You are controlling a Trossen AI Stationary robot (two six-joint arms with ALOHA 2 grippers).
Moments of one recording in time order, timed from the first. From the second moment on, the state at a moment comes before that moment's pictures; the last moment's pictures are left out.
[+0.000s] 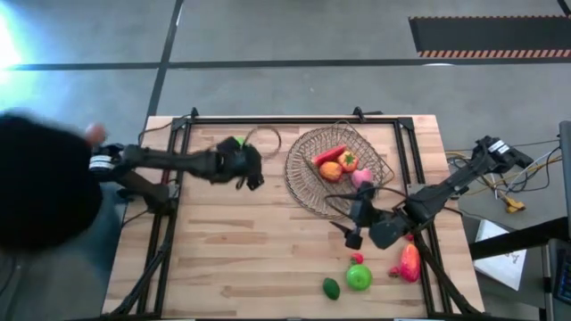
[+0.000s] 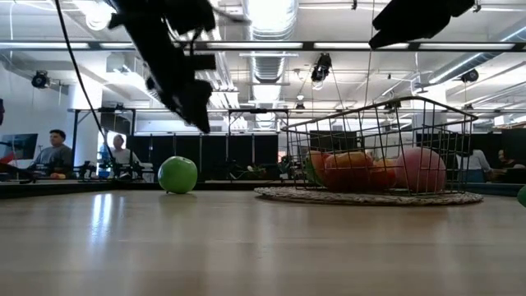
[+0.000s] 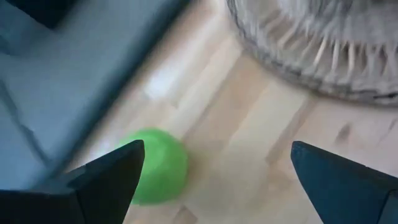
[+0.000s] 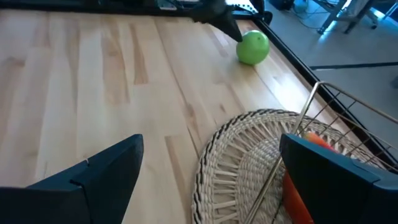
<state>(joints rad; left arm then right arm) 0.13 1.41 0.96 -0.55 -0.59 -0.27 0.57 1.25 0.86 -0.38 0.79 0.40</state>
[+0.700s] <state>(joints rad) 0.46 1.60 0.93 -0.45 -0.42 -0.20 0.57 1.27 0.86 -0.38 0.79 0.40</state>
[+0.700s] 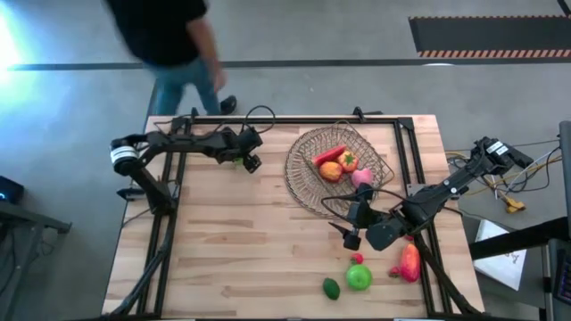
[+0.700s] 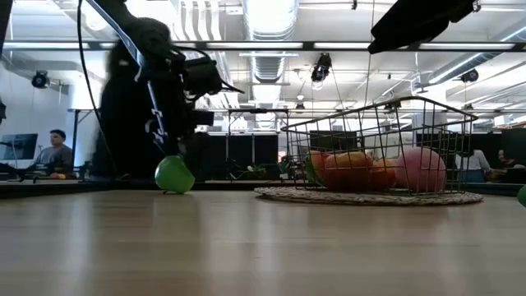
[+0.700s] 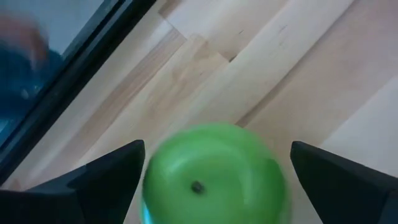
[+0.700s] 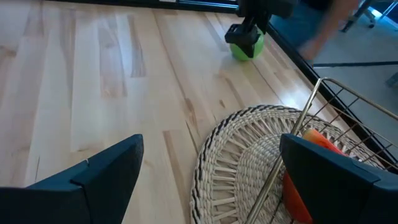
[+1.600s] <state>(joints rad) 0.38 1.47 0.90 -0.24 -0.19 -0.19 0.57 1.28 0.86 -0.37 0.79 0.38</state>
